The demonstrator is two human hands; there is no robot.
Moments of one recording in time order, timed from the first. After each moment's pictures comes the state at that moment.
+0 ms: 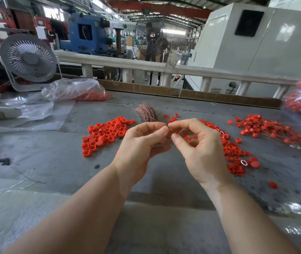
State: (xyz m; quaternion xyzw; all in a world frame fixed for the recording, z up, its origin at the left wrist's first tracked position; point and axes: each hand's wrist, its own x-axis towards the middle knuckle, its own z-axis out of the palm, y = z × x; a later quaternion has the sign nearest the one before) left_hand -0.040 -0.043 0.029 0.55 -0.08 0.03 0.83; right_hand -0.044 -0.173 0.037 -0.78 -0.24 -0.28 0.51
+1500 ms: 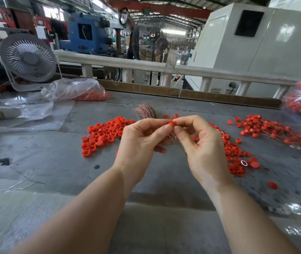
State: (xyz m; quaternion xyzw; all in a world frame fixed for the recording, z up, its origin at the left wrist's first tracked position) left_hand -0.051 -0.047 0.038 0.61 -0.13 0.15 0.77; right_hand -0.038 -0.173 0.035 -0.74 -0.28 -0.29 0.54
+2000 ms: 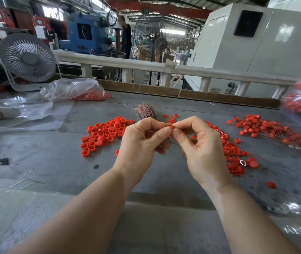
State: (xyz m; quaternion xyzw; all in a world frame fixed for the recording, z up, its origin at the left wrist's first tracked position) left_hand -0.051 -0.047 0.036 0.65 -0.15 0.18 0.73; right_hand -0.041 -0.174 0.036 -0.74 -0.29 -0.27 0.55
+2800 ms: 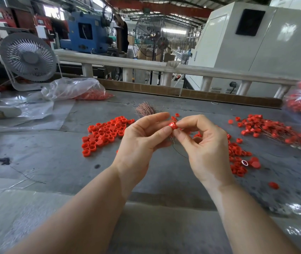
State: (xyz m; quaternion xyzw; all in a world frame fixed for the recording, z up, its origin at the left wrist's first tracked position) left_hand -0.046 -0.047 0.034 0.52 -0.13 0.08 0.84; right_hand -0.040 -0.173 0.038 -0.74 -0.25 -0.33 0.53
